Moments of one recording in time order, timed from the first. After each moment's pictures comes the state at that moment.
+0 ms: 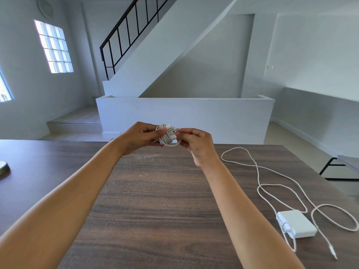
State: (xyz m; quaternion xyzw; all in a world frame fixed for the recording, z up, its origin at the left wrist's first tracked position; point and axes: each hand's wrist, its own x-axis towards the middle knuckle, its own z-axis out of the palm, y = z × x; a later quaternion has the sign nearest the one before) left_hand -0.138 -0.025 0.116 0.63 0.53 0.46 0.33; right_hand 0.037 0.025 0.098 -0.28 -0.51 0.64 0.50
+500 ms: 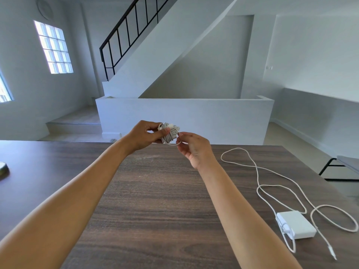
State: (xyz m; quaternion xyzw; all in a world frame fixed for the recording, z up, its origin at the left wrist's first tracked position) left_hand -0.129 -0.014 0.114 0.64 0.57 0.47 0.20; right_hand 0.034 0.029 0.094 -0.32 -0.39 0.72 0.47
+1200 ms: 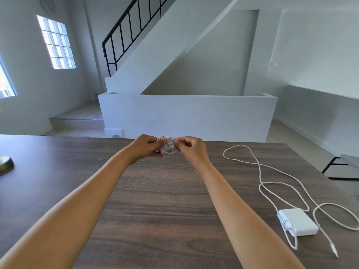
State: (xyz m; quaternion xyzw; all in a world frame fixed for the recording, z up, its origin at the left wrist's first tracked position) left_hand -0.148 -0.009 0.066 0.56 0.62 0.45 0.33; right_hand 0.025 0.044 0.050 -0.36 -0.68 0.45 0.45
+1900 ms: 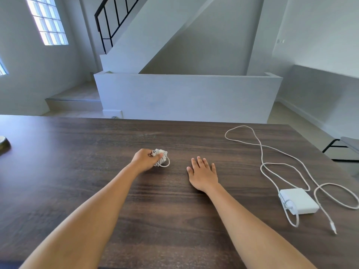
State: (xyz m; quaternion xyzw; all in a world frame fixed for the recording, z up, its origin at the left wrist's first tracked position) left_hand -0.153 -0.007 -0.047 0.46 0.79 0.32 0.23; right_hand 0.056 0.057 -0.093 -0.52 -0.85 0.14 0.01
